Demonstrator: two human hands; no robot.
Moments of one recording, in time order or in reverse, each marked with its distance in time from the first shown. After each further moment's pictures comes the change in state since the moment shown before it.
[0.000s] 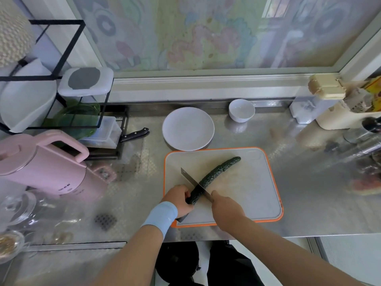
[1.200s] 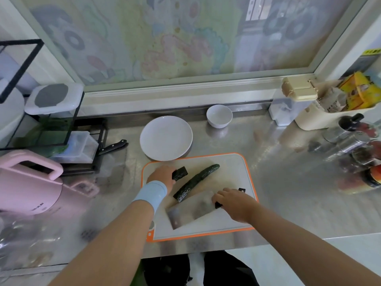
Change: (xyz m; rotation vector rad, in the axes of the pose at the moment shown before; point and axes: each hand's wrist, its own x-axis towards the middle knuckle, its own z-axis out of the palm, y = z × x) left_hand 0.067 0.076 -0.045 0.354 0.094 -0.001; right_hand 0.034 0.135 -0.035 -0.323 0.079 -0.562
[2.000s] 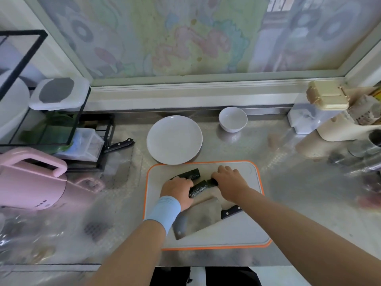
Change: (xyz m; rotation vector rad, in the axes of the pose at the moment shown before) left_hand -0.004 0.020 0.021 0.142 0.064 0.146; right_hand 0.090 0.021 -0.047 -0.045 0.032 0.250
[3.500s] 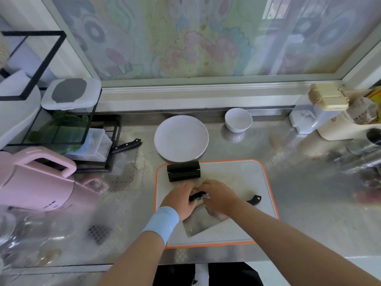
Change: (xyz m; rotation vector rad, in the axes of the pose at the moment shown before) left_hand -0.034 -0.036 0.028 -0.348 0.085 0.058; right_hand -0.008 -0.078 0.005 0.357 0.053 -0.080
